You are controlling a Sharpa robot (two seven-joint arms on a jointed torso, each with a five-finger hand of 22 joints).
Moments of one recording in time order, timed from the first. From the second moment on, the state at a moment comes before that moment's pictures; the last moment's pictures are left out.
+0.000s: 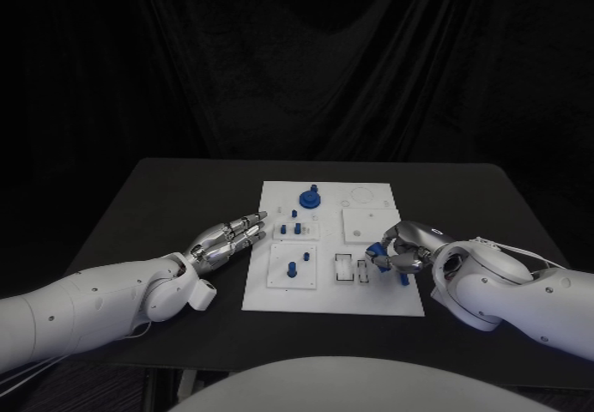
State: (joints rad) left arm 0.90 -0.85 -0.21 1.22 -0.24 0.18 0.69; left_hand 1.40 0.29 -0.09 0.26 0.37 0.18 0.06 0.03 0.03 0.01 0.09 0.00 0.00 0.00 0.11 0.00 0.00 0.14 0.01 0.20 0.01 0.01; right arm 1.10 -0.92 -0.24 1.72 -1.33 -0.43 -0.41; right_hand 1.18 -0.07 0.14 0.27 0.70 0.85 0.06 0.50 0.87 1.46 -0.03 1.57 1.31 1.46 -0.09 1.56 1.31 0.02 1.47 0.03 1.52 1.31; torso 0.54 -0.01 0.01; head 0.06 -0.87
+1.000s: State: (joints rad) left arm 0.90 -0.83 -0.21 1.22 -0.24 0.19 0.69; left_hand 1.40 0.29 -0.09 0.26 0.37 0.18 0.06 0.03 0.03 0.01 0.09 0.00 0.00 0.00 0.11 0.00 0.00 0.14 0.01 0.20 0.01 0.01; right arm 1.07 -0.80 -0.24 1.65 -1.05 -0.48 -0.39; right_hand 1.07 -0.04 0.21 0.28 0.38 0.82 0.05 0.49 0.98 1.46 -0.02 1.57 1.31 1.47 -0.09 1.55 1.31 0.02 1.47 0.03 1.49 1.31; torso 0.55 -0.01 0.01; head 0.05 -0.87
